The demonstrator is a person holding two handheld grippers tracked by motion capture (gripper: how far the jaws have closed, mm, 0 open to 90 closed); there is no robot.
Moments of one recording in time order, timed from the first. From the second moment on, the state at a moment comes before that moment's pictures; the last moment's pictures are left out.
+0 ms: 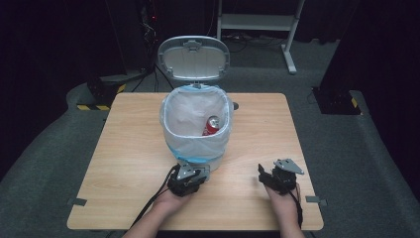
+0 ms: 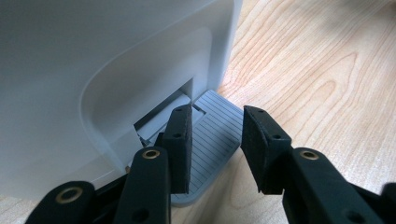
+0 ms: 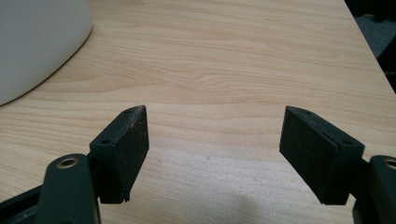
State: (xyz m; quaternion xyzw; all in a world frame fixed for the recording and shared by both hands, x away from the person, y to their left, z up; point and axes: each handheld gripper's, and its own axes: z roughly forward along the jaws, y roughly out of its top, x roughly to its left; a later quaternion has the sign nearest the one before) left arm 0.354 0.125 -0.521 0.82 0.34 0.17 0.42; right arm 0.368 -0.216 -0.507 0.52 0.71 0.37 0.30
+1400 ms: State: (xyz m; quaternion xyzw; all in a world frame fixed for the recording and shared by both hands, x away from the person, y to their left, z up) left arm 0.327 0.257 -0.522 0.78 0.45 0.20 0.39; right arm 0.379 -0.221 -0.523 0.55 0.73 0.32 0.26
